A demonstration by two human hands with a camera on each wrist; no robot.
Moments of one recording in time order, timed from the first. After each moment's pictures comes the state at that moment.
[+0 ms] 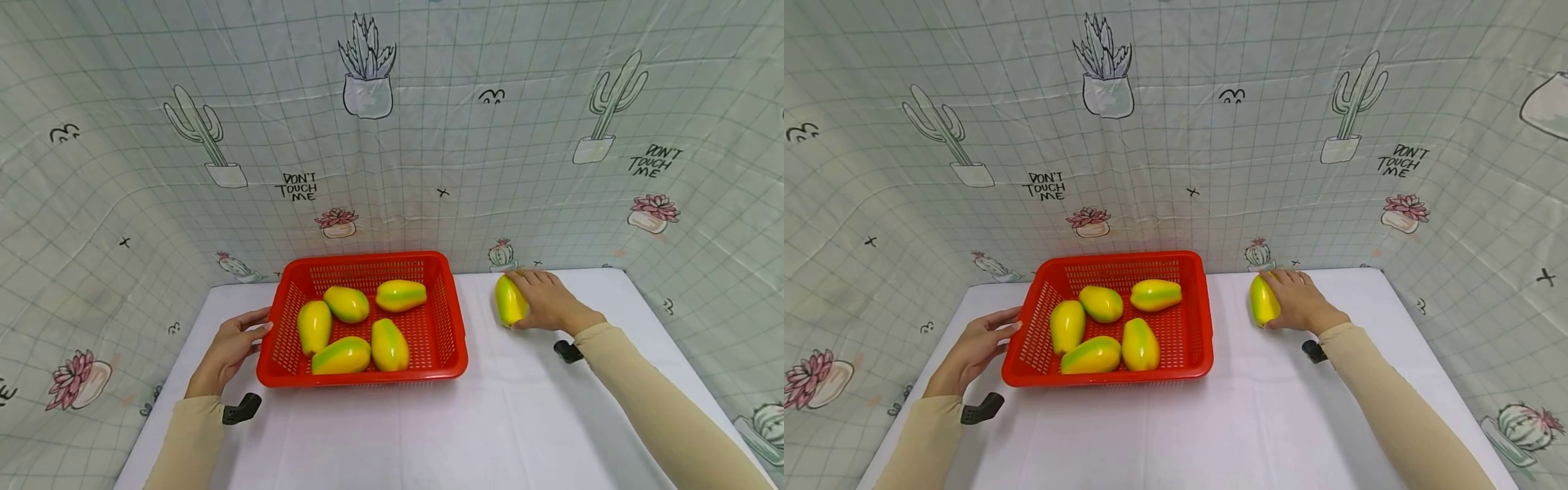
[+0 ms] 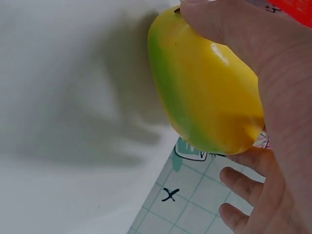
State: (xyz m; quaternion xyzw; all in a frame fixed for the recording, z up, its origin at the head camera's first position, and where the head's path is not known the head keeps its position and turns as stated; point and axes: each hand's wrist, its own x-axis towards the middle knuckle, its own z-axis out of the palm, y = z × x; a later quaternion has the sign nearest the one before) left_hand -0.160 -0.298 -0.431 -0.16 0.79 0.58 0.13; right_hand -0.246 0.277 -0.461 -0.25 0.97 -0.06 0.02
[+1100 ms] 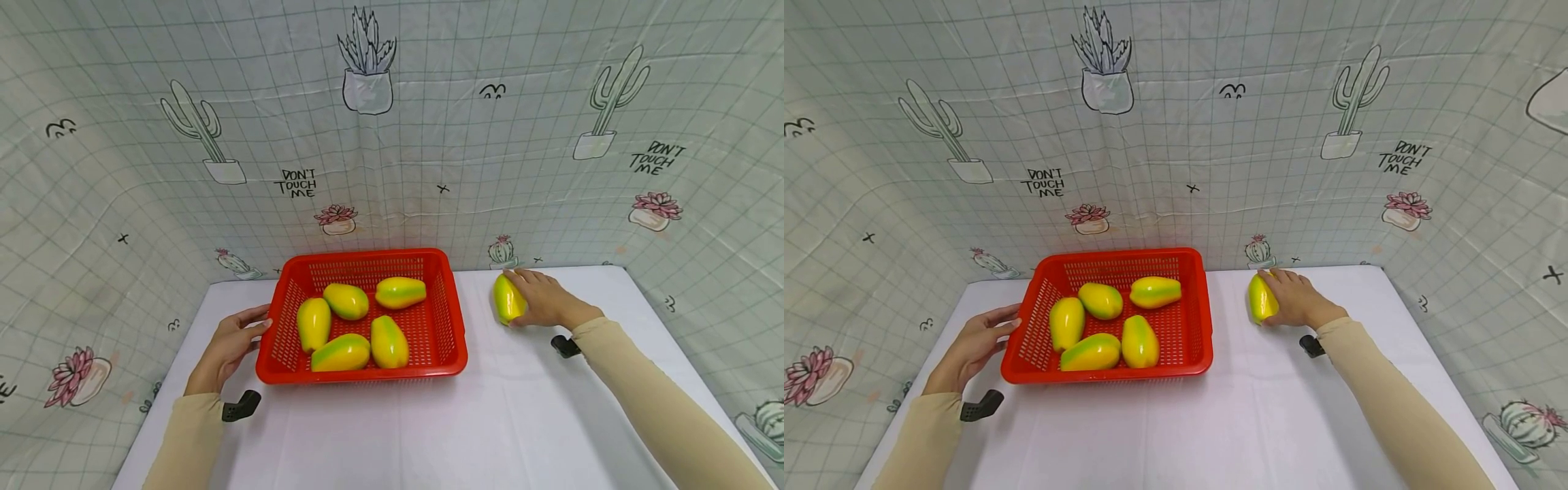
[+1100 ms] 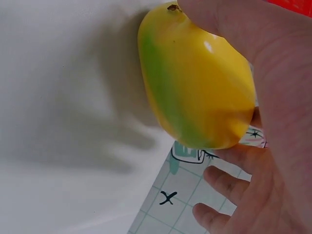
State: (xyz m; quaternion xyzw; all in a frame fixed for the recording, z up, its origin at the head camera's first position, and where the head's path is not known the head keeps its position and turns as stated) left_hand -0.160 -0.296 -0.430 -0.17 0.79 0.58 0.14; right_hand -0.249 0.275 -0.460 -0.25 0.96 -0.09 0.07
